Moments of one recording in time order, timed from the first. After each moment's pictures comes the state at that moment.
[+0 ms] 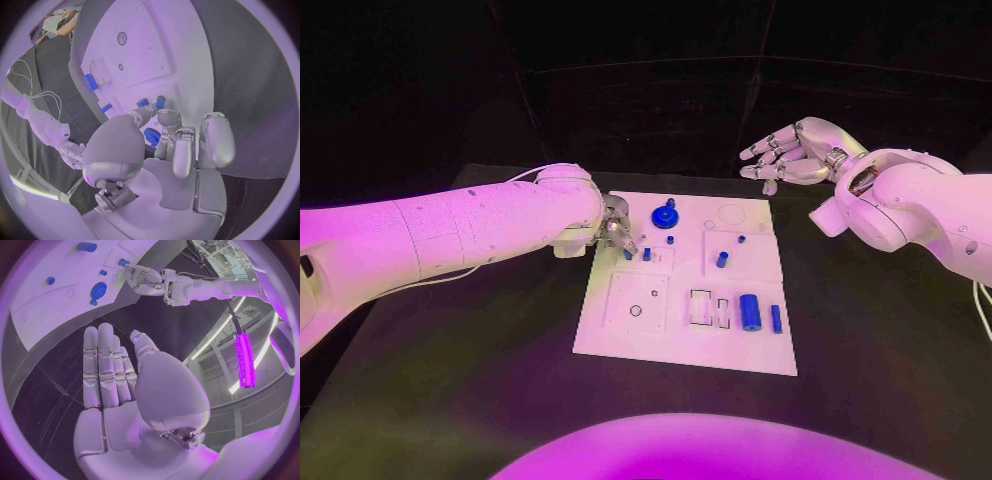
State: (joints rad) left arm 1.30 -0.60 -0.17 1.26 -1.10 0.19 -0.50; left_hand 1.10 -0.06 0.59 0.04 0.17 0.94 0.06 0.62 0.52 1.31 -0.02 1.01 0.82 1.46 -0.07 1.57 1.31 0.07 1.45 0.03 1.29 1.24; right arm 1.32 -0.81 -0.06 1.41 -0.79 -0.28 0.10; right_hand 1.41 -0.03 -0.01 0.08 0.42 0.93 0.17 0.07 0.07 1.06 0.09 0.49 0.33 1.35 0.01 0.47 0.64 0.18 1.01 0.12 0.72 0.49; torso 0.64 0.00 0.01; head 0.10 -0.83
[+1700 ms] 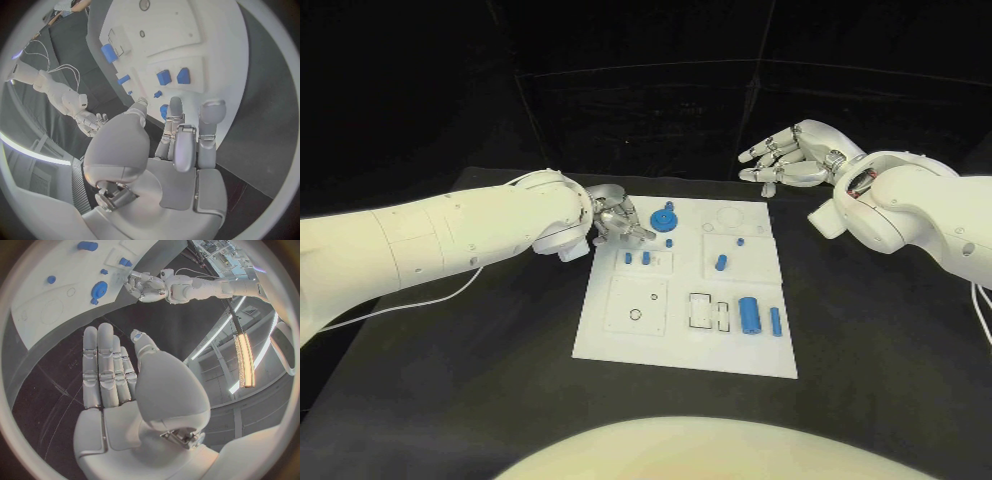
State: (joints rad) left arm 1.29 -0.66 -0.17 1.27 -0.91 -0.06 -0.25; left_hand 1.14 -0.07 0.04 0.22 0.12 0.79 0.12 0.50 0.39 1.05 0.05 0.77 0.53 1.47 -0.03 1.42 1.31 0.13 1.31 0.08 0.95 0.91; right arm 1.32 -0.81 -0.06 1.40 -0.79 -0.28 0.10; right_hand 1.41 -0.04 -0.01 0.09 0.42 0.93 0.17 0.07 0.07 1.06 0.09 0.49 0.32 1.35 0.01 0.46 0.64 0.18 1.01 0.13 0.71 0.49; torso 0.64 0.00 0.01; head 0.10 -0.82
